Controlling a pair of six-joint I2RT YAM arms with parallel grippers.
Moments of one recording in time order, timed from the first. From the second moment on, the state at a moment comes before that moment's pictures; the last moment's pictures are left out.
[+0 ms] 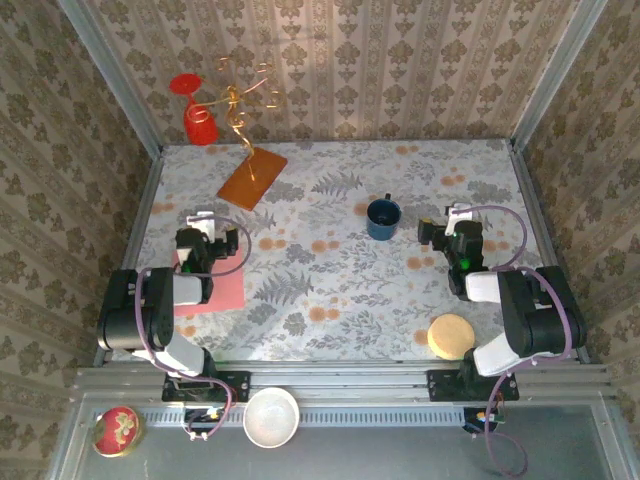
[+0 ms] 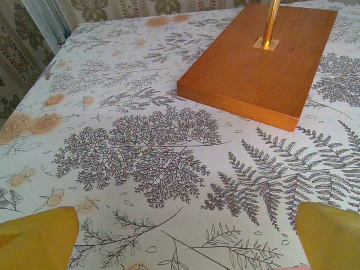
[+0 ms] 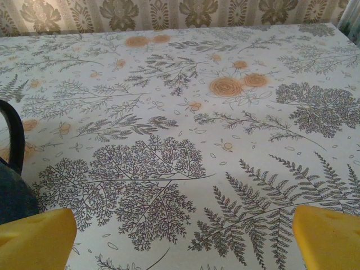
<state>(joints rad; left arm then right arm) -0.02 1.55 0.38 0.78 -0.02 0.09 0.03 1.52 0.41 0.73 0.12 0.05</state>
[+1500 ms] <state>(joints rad) -0.02 1.17 0.59 0.21 -0.11 -0.12 0.03 1.01 0.41 0.34 0.18 0.23</state>
